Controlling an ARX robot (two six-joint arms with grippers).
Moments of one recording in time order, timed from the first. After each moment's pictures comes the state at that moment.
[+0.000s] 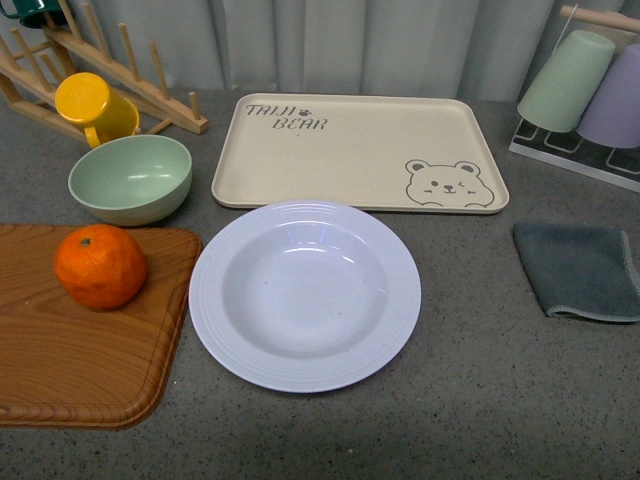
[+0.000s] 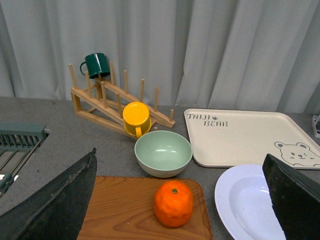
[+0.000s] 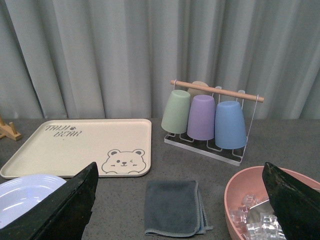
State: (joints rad) left arm 0.00 0.00 0.02 0.00 0.00 0.00; right arm 0.00 0.00 0.01 0.00 0.00 -0.01
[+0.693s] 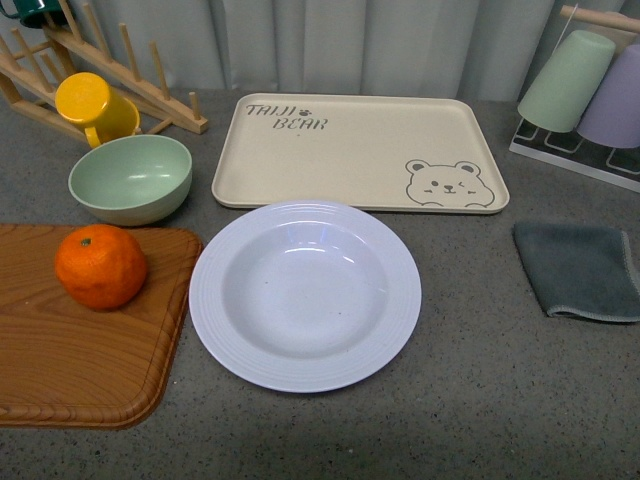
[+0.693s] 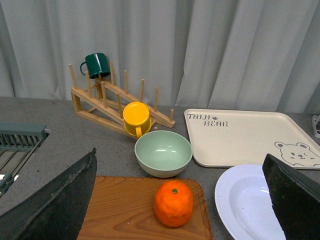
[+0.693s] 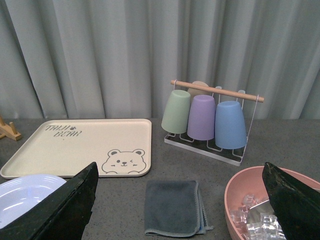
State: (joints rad) left arm 0.00 0.00 0.02 0.00 0.00 0.00; right arm 0.00 0.00 0.01 0.00 0.00 -0.01
